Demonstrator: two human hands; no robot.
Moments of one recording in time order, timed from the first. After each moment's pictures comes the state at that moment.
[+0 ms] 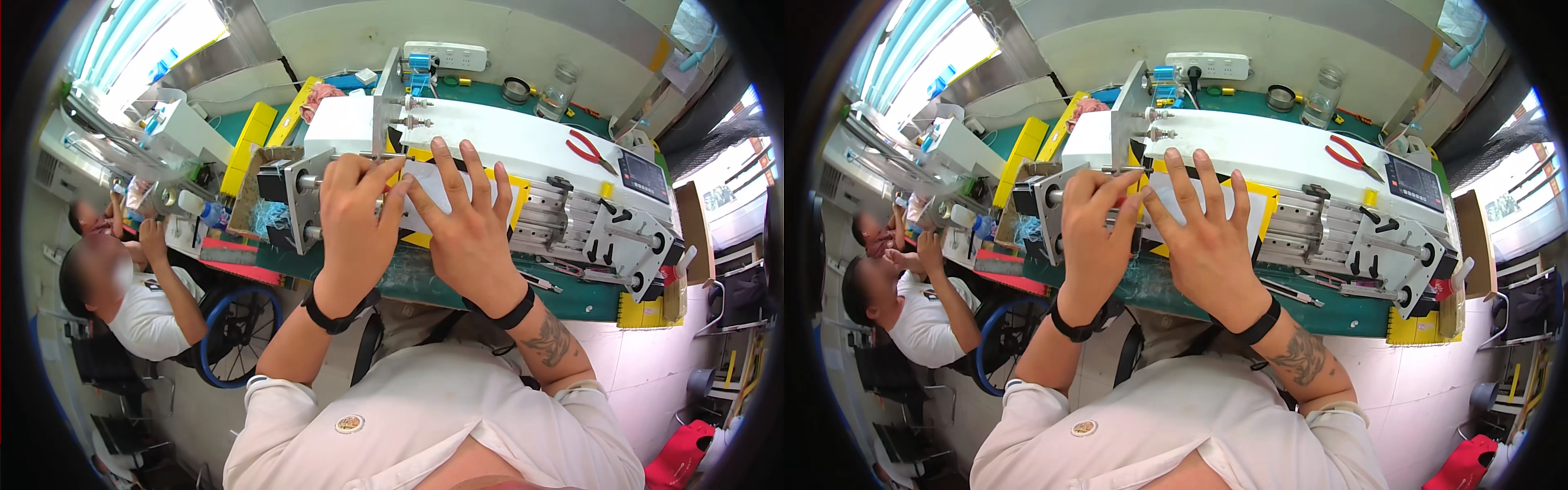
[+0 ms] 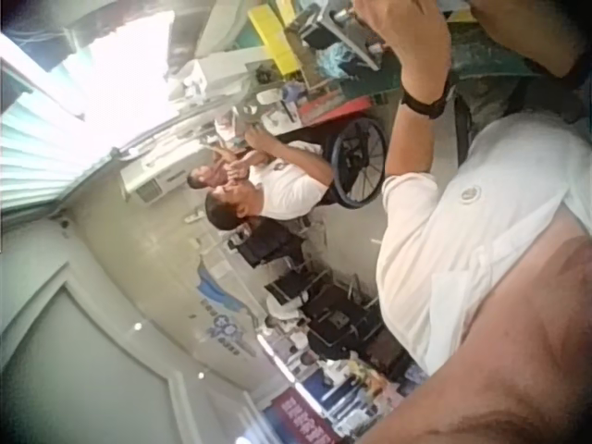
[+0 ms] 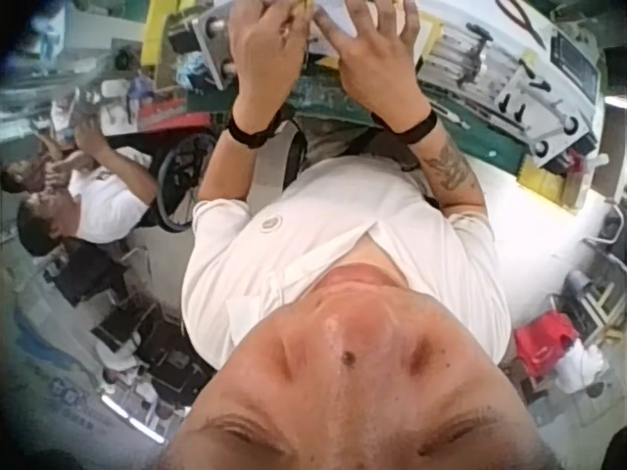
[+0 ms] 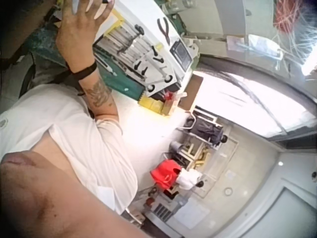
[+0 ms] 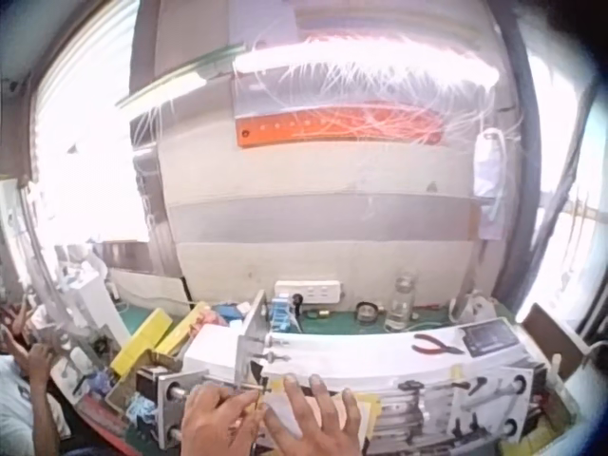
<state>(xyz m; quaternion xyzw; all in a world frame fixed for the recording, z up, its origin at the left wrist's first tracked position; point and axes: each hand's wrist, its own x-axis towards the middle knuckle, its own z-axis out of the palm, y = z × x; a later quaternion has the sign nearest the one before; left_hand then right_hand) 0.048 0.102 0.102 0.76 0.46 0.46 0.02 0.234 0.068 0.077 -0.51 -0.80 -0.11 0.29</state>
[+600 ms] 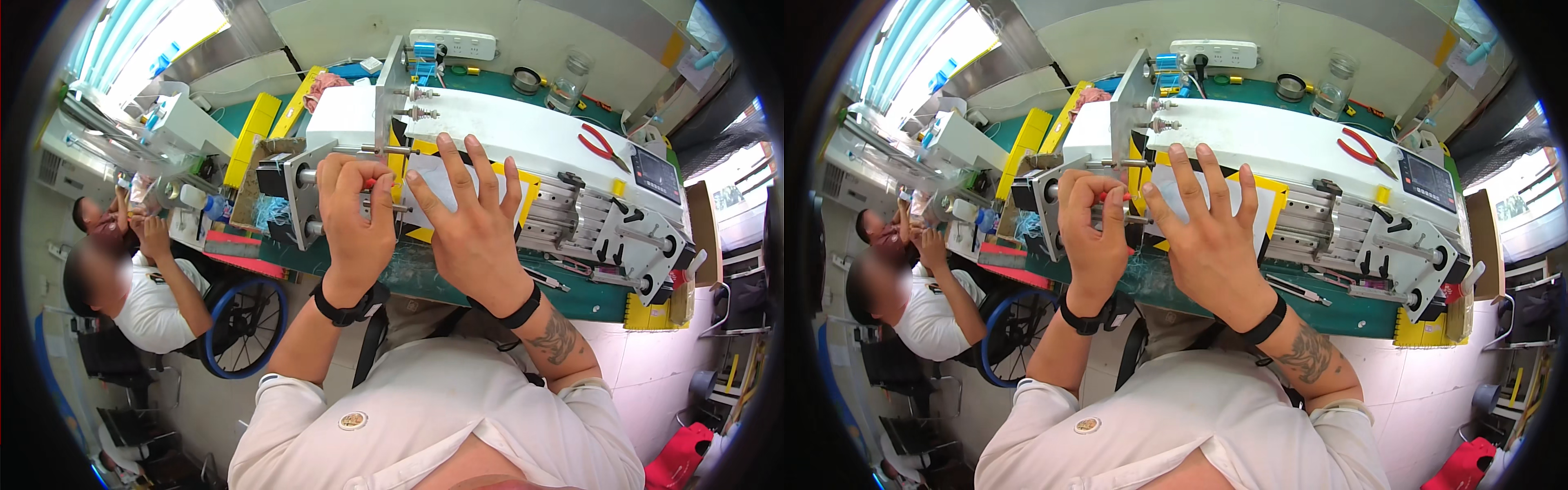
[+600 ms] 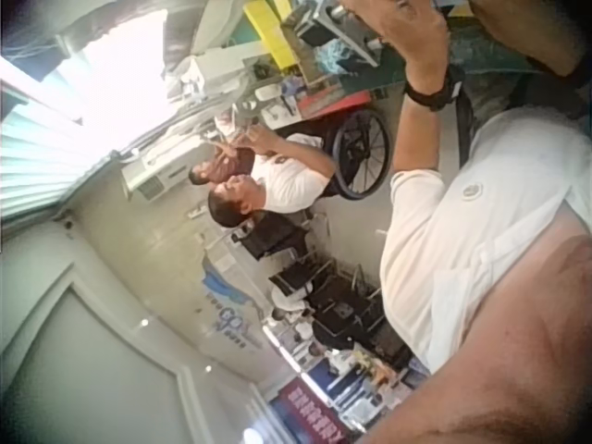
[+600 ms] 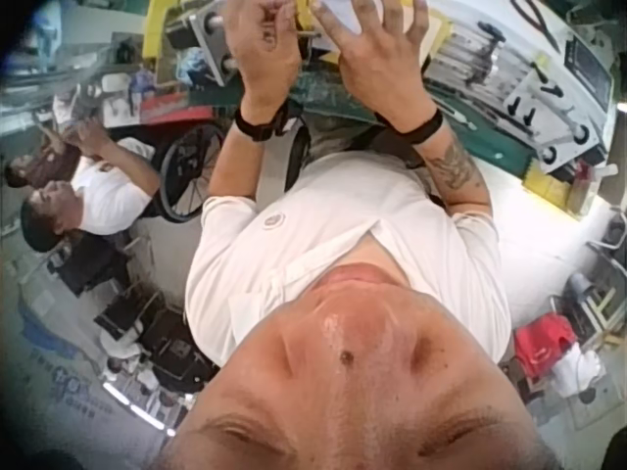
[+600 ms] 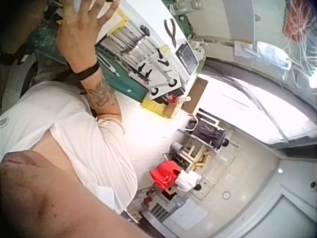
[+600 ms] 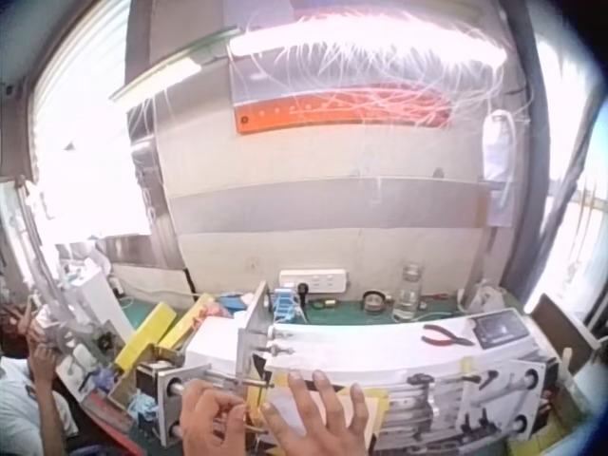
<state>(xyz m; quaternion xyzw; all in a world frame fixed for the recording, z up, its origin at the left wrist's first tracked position) 0.045 0.108 0.080 0.71 0.44 0.54 0.07 0.234 0.070 0.076 -0.51 -0.80 -0.09 0.31</state>
